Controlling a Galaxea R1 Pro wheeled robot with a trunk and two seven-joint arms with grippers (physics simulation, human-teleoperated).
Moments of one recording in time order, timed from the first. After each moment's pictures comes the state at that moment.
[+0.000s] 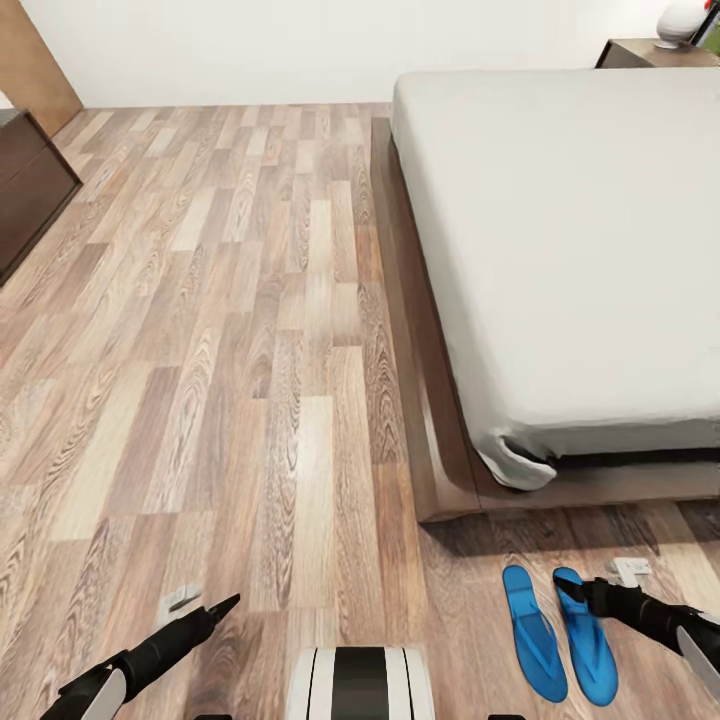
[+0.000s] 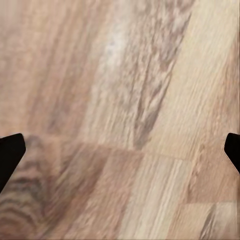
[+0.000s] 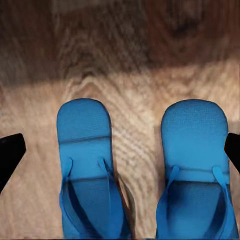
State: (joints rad) left arm -0.37 0.21 0.15 -0.55 0.47 0.21 -0.66; right arm -0.45 -0.49 -0.02 -0.59 -0.29 0.17 0.60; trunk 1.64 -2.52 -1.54
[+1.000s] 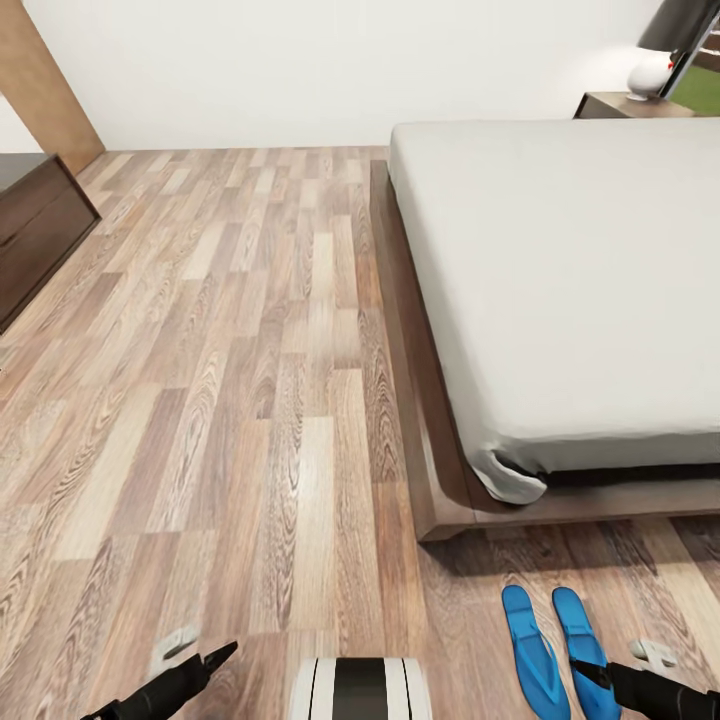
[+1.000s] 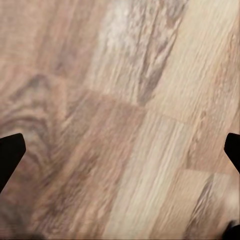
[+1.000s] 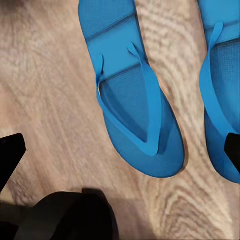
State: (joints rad) left arm -0.30 0.21 0.14 -0.48 0.46 0.21 -0.67; right arm -0.46 -0.50 -0.02 -0.20 -0.33 0.17 0.86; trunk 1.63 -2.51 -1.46
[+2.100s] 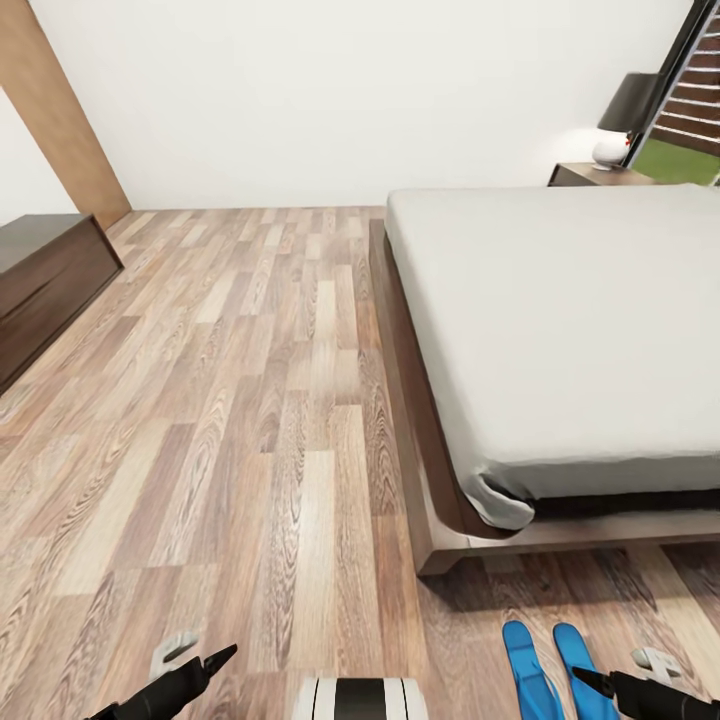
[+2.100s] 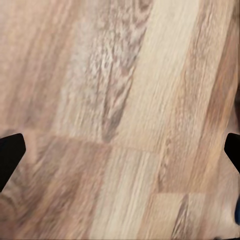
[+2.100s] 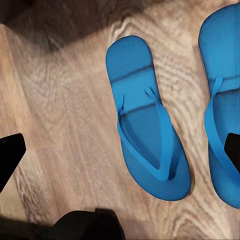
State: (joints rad) left arm -0.30 0.21 0.14 -0.48 0.46 0.21 -0.67; right arm -0.46 -0.50 -0.02 -0.17 -0.33 0.16 0.86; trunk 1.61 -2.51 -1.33
